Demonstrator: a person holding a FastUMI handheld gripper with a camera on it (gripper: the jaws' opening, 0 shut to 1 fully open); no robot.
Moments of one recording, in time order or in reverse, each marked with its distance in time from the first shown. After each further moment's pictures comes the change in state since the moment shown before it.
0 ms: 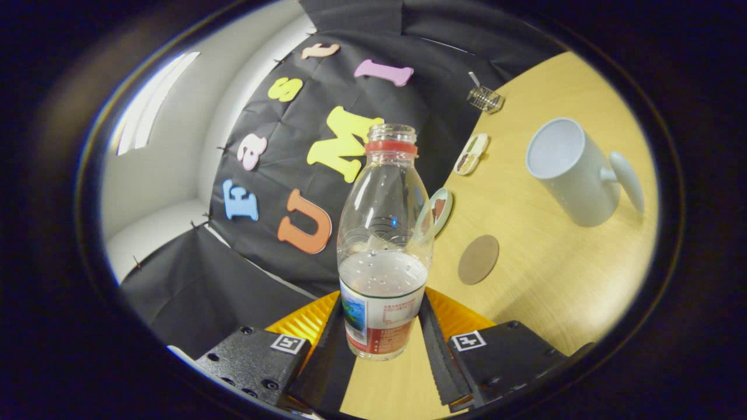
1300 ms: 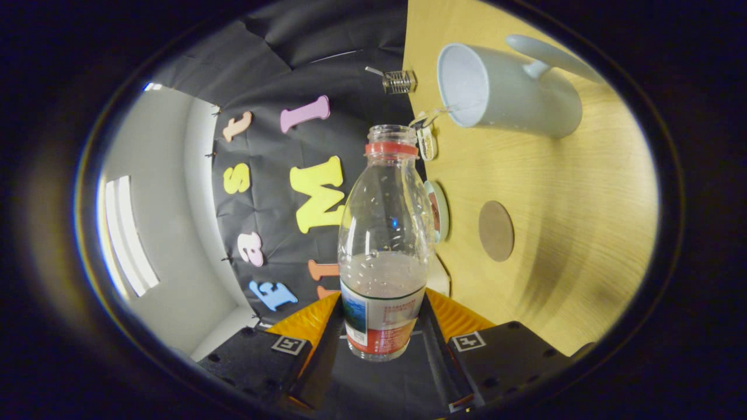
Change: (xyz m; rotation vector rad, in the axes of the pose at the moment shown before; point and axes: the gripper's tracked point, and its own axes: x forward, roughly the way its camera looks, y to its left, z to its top) arm 0.022 0.002 0.038 0.552 -0.122 0.082
